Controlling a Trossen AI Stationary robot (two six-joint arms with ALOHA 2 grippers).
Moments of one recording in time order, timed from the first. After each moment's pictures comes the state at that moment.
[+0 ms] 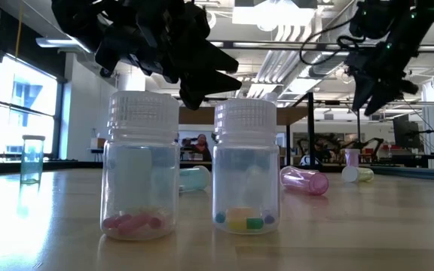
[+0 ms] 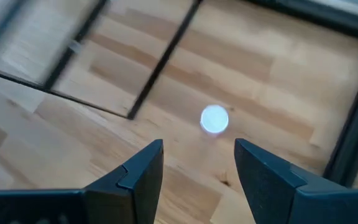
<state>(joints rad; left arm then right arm) 0.10 1.67 0.76 0.55 0.26 -0.21 -0.71 0.83 0.71 -0.86 0.05 0.41</state>
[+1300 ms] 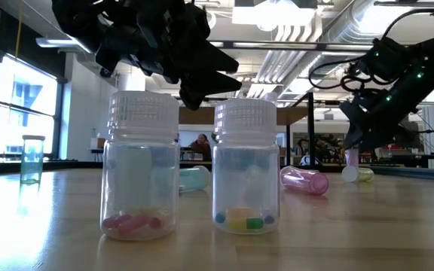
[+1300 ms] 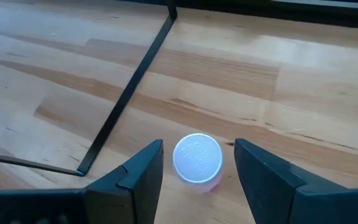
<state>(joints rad) 0.10 1.67 0.76 0.55 0.26 -0.21 -0.71 0.82 0.23 -0.14 0.18 0.45</state>
